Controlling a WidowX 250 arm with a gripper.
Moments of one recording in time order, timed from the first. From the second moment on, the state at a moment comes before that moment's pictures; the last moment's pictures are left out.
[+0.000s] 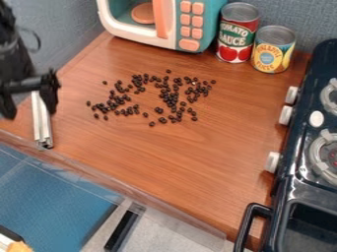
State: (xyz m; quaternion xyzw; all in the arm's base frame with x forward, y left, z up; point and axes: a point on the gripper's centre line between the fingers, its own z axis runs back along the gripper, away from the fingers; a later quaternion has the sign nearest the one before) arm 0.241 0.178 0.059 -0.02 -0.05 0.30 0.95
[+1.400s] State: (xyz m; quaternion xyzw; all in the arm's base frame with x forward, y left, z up) arm 0.247 0.179 0.025 0.00 -0.04 0.34 0.94
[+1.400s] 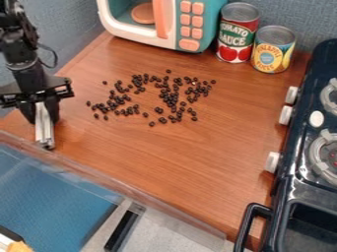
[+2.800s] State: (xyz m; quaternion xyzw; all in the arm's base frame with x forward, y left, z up) arm 0.381 -0.024 0.063 -0.04 -0.01 0.35 0.94
